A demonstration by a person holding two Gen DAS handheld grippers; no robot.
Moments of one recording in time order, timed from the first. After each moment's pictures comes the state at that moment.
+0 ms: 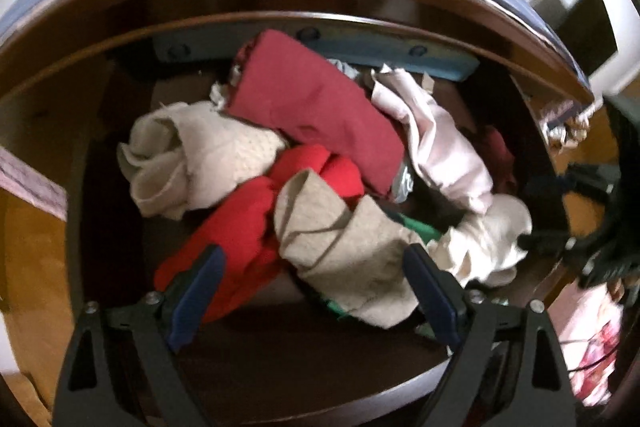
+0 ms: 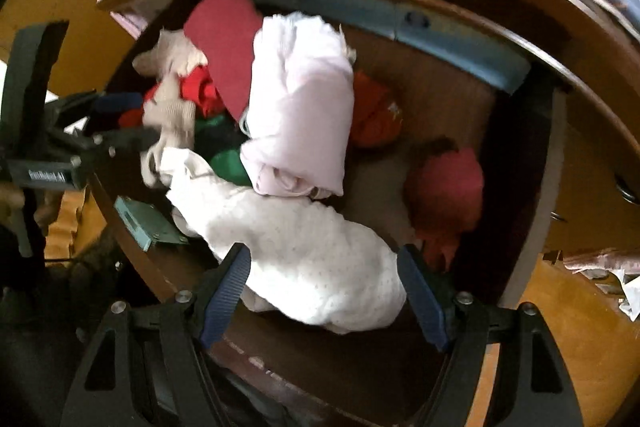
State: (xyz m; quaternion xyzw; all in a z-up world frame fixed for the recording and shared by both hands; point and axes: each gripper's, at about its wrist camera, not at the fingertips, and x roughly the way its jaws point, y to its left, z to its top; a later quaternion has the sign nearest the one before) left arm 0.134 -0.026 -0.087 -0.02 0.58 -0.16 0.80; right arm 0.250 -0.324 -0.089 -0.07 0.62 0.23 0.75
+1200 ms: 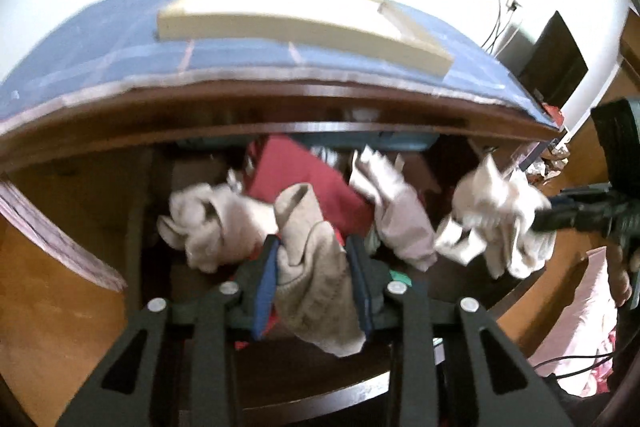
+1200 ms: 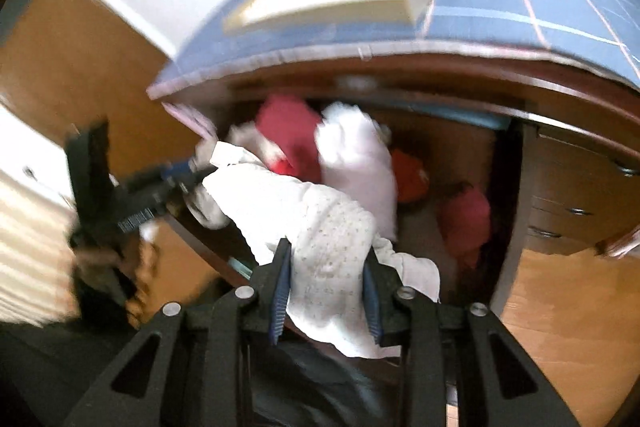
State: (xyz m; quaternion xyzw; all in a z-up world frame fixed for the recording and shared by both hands) left arm 0.115 0.002 -0.015 -0.02 0.45 -0.20 0.87; right arm 0.215 -0.358 0.021 0.11 0.53 0.27 0.80
